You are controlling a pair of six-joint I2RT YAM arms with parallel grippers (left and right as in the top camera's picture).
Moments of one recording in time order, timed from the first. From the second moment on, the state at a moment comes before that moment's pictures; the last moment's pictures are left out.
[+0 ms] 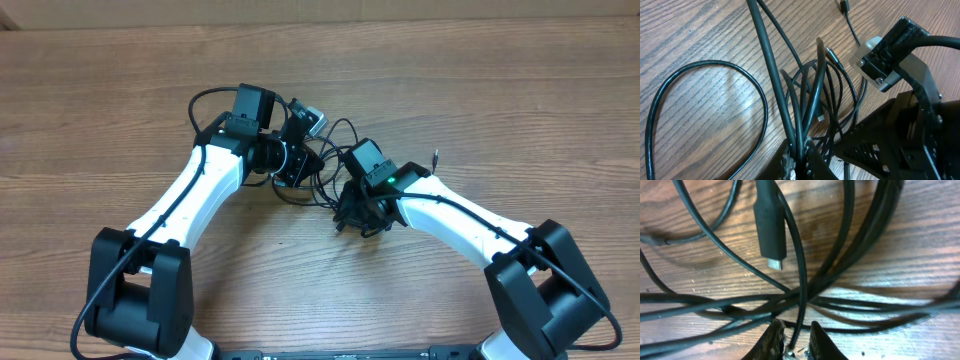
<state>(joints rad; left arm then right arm) -0.29 1.75 1.21 -0.57 0.62 0.24 0.62 1.76 1.06 -0.59 -0.16 0.91</state>
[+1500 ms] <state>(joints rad) -0.29 1.75 1.21 -0.57 0.62 0.24 0.46 1.77 1.06 -0.30 -0.26 0.89</state>
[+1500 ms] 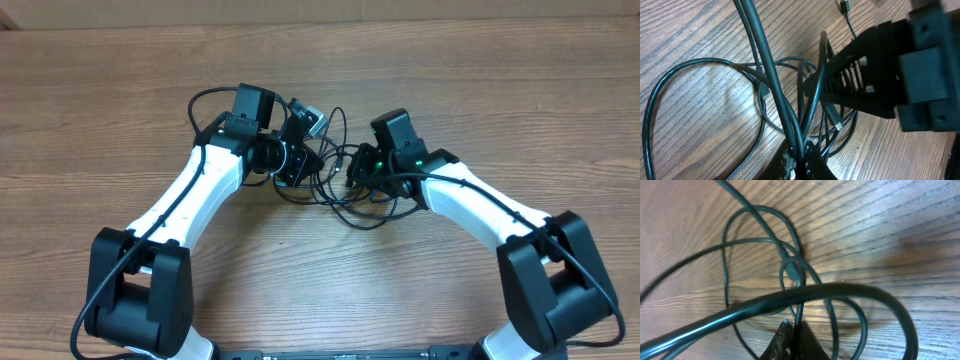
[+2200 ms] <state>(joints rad) -0.29 1.75 1.21 -0.57 0.62 0.24 0.46 1.78 1.06 -0.30 -0.26 0.89</state>
